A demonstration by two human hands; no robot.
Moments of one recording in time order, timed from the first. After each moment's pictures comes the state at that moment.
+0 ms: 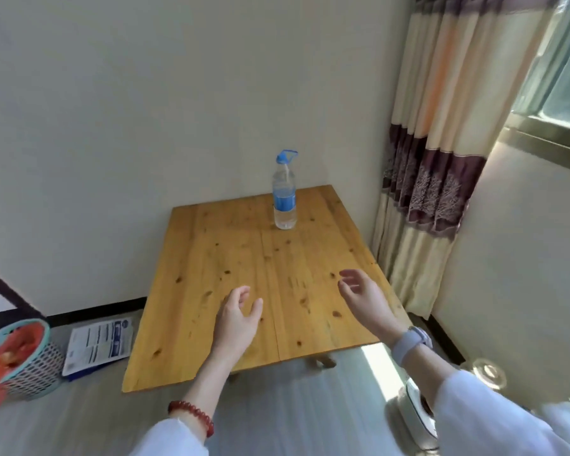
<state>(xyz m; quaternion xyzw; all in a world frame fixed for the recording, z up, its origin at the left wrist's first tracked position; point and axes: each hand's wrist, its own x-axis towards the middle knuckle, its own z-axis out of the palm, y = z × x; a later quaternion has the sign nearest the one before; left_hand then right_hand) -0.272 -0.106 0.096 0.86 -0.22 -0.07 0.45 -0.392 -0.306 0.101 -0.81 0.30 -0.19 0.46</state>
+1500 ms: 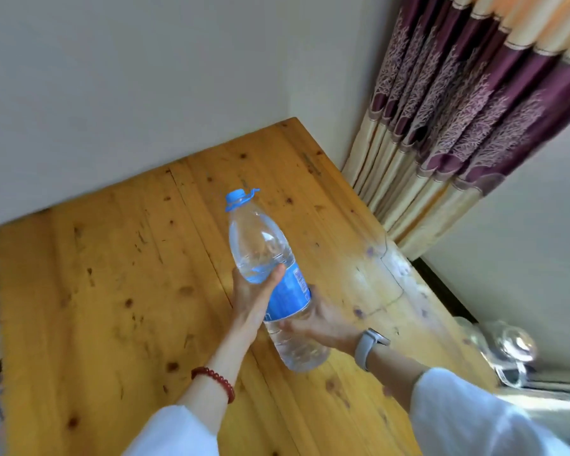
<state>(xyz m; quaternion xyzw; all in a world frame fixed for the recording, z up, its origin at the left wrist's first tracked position) 0.040 -0.378 -0.061 0.70 -0.14 -0.39 0.58 -0.091 -0.444 -0.063 -0.70 0.40 0.04 0.59</state>
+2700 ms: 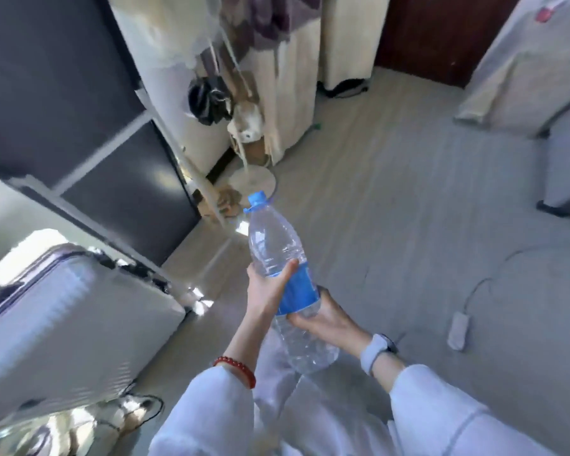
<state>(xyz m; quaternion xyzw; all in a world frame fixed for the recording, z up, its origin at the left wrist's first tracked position) -0.840 0.040 -0.022 0.30 -0.69 -0.65 -0.09 -0.810 0.170 -0.050 0.06 0.77 -0.55 0.32</state>
